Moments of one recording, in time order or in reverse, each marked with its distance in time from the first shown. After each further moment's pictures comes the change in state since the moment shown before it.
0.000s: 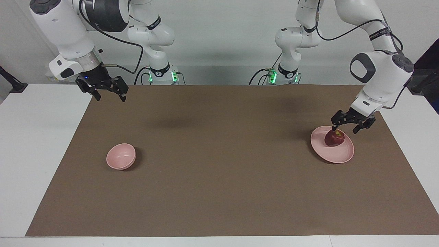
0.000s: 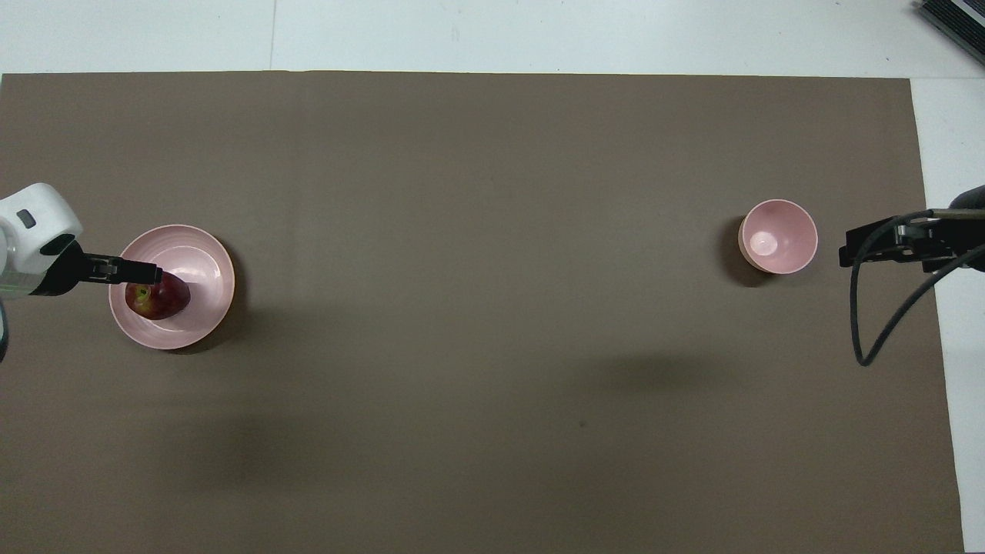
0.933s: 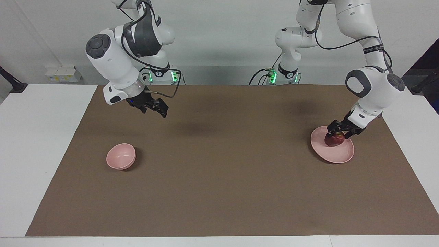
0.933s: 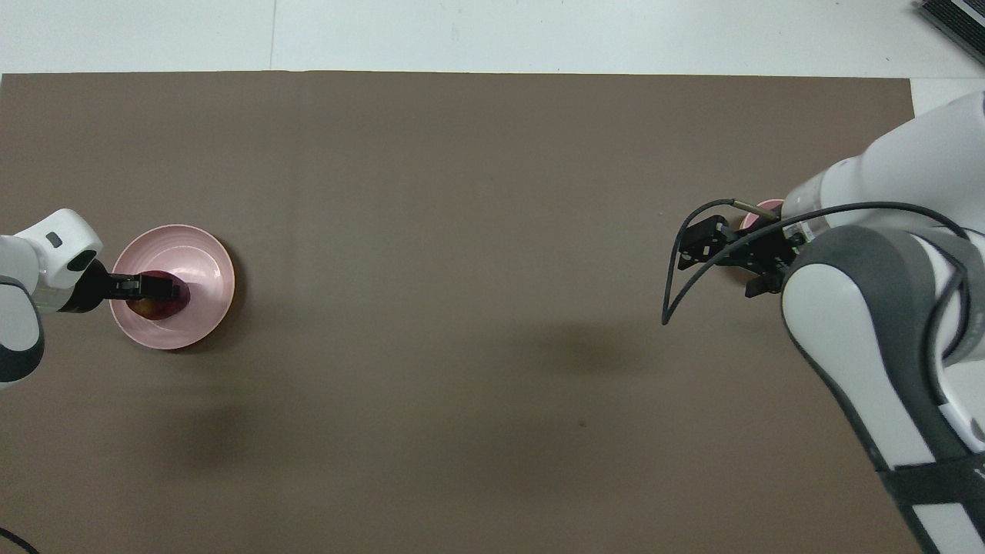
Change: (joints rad) left arm 0.015 0.072 0.019 -0.061 -0.087 0.068 0.013; right arm 0.168 0.088 0.019 -0.138 0.192 0.157 0.444
